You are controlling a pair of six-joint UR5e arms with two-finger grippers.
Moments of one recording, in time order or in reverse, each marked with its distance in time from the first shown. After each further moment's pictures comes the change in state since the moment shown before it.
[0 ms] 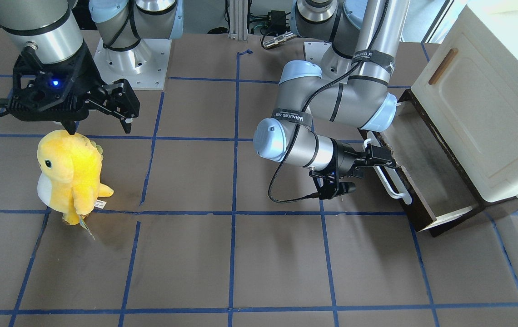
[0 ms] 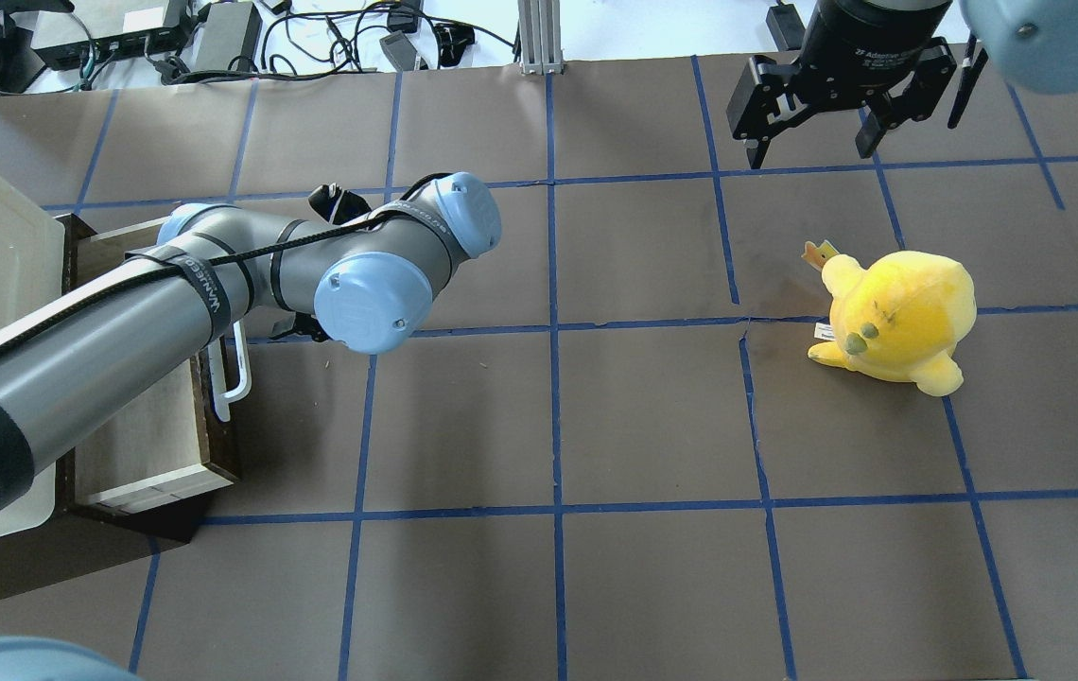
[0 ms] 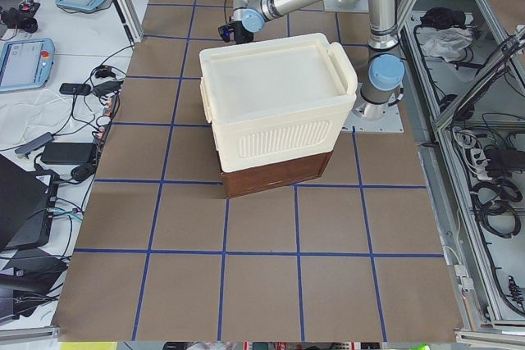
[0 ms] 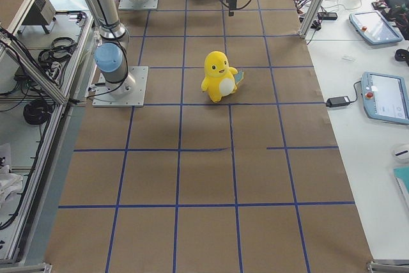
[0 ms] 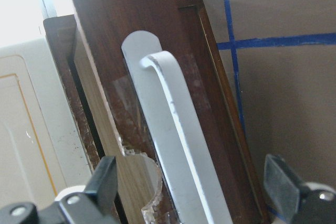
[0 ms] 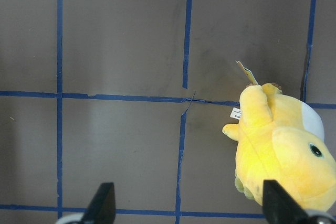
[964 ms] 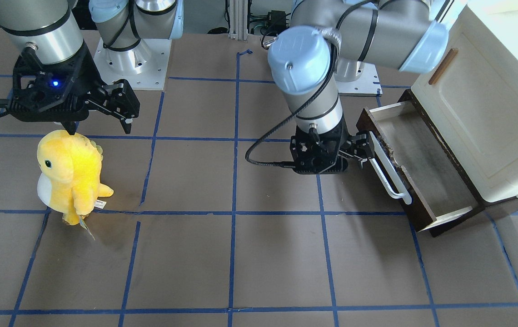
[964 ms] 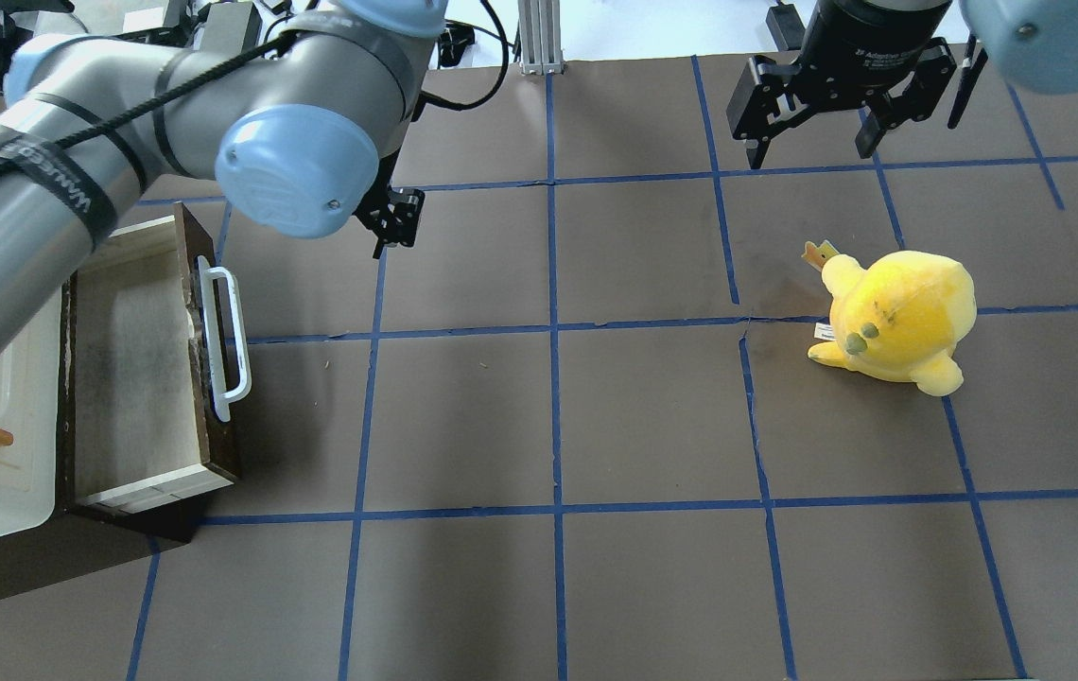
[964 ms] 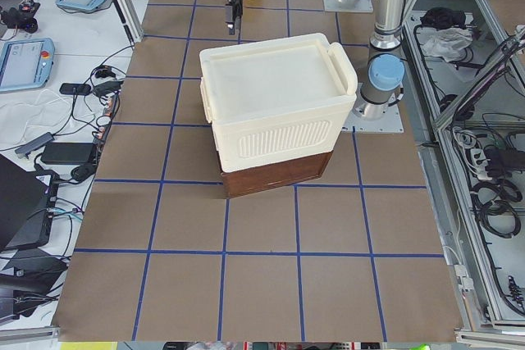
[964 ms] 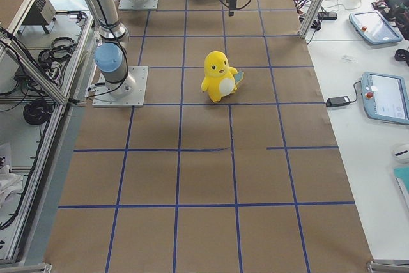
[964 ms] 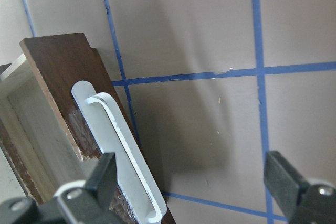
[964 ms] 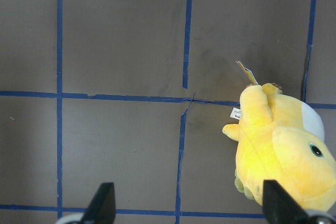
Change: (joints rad) left arm 0.018 0.158 0.266 0.027 -0.633 0.334; right arm 0.000 0.000 0.000 0.000 0.000 -0.001
